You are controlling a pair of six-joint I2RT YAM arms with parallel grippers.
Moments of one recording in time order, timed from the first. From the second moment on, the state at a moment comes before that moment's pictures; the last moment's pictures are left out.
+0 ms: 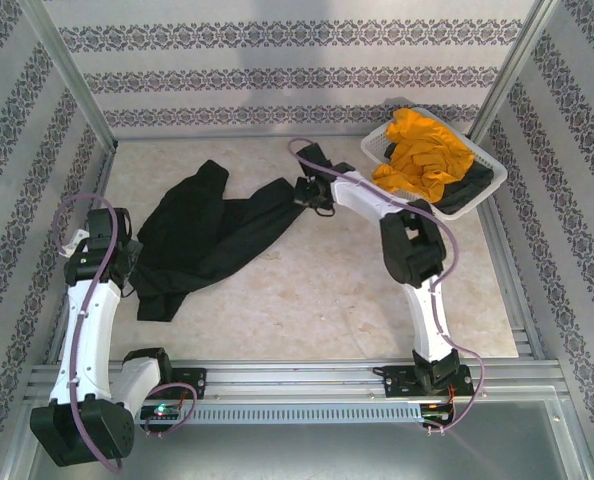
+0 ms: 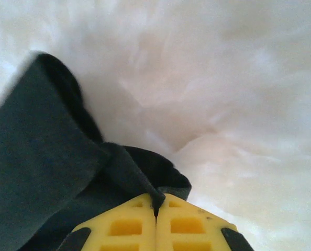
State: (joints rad) left arm 0.20 0.95 0.92 -0.94 -0.27 -1.01; right arm 0.48 2.16 1.78 -0.64 0.01 0.73
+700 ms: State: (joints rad) left arm 0.20 0.97 0.94 -0.86 -0.20 -1.03; right arm 0.33 1.45 1.21 -0.88 0.01 0.74
